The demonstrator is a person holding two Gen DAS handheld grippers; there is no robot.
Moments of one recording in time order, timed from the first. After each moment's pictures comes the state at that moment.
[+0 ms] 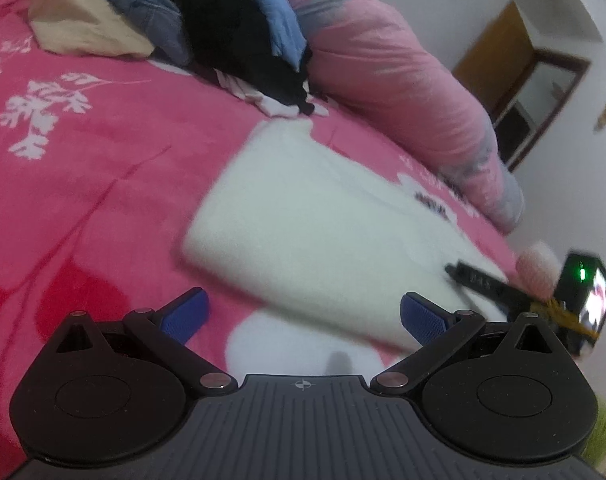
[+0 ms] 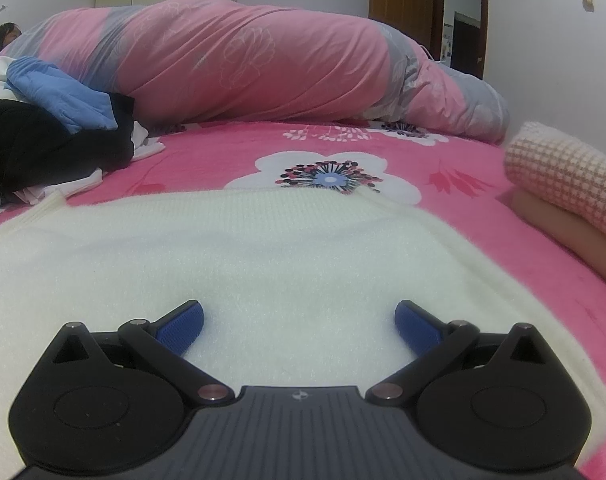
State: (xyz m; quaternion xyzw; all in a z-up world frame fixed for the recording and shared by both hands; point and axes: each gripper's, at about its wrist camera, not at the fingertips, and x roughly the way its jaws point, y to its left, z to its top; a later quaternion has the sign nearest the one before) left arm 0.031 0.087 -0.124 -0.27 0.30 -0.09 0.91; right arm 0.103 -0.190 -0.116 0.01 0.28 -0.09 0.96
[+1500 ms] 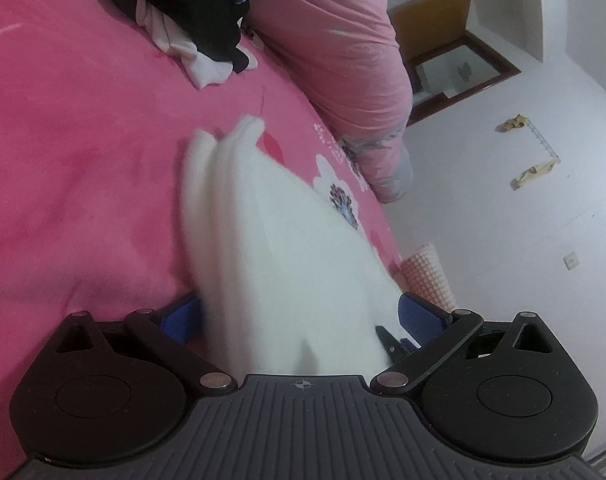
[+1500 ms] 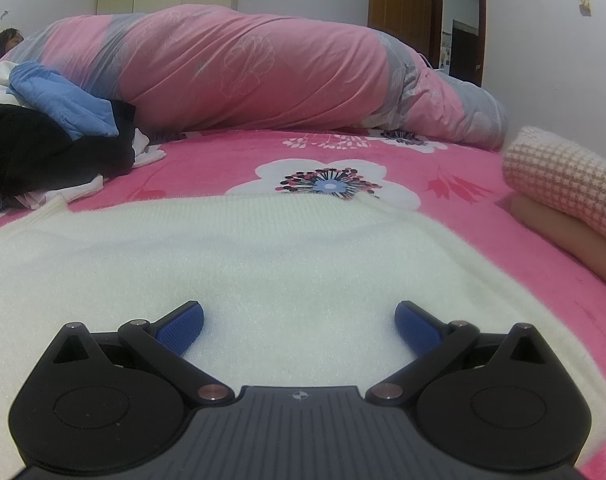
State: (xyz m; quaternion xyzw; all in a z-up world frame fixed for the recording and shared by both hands) left arm 0.195 0.159 -0.143 -0.38 0.38 -0.34 0.78; right arm 0.100 -0.188 -0.117 0.01 0.26 -0.09 0.96
